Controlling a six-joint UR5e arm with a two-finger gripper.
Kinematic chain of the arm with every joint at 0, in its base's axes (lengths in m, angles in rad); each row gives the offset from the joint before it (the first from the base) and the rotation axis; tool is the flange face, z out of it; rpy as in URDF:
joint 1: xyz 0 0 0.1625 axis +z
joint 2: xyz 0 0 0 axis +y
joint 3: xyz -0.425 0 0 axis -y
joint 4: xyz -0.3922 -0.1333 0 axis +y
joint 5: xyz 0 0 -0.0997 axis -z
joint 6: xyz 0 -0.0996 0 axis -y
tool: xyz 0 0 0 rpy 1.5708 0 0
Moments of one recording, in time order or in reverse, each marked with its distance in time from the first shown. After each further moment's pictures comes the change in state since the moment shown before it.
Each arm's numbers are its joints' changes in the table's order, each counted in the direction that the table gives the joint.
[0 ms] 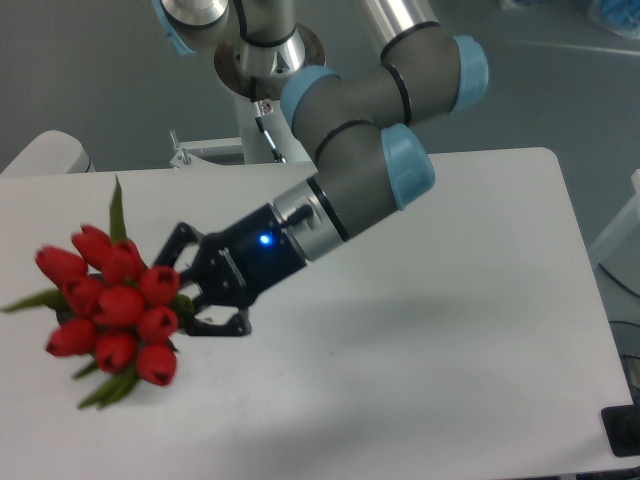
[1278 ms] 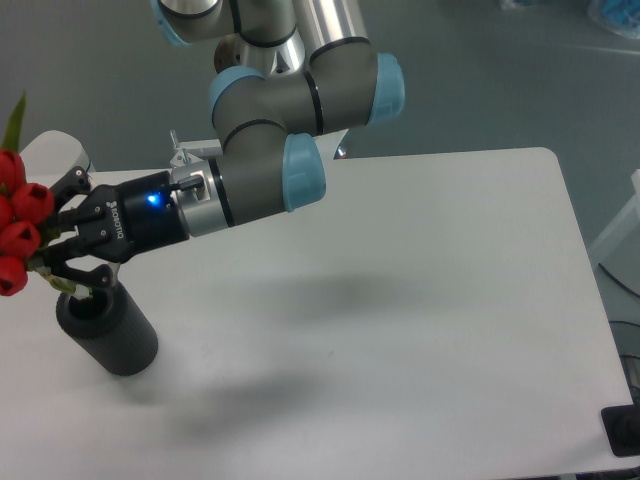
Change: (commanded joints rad) arm -0.132 -0.018 -0.161 -0.140 -0.089 0.066
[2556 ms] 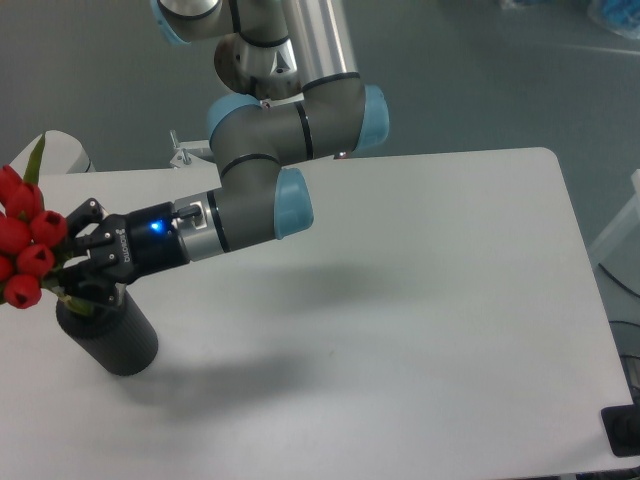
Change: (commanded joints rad) arm -0.009 0.061 -0.100 -0.017 0.021 0.204
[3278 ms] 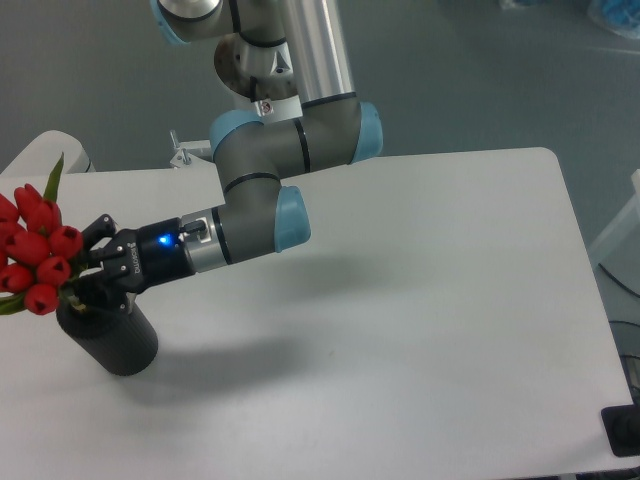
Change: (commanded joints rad) arm 0.000 0.020 -0.087 -0.006 0.002 0.121
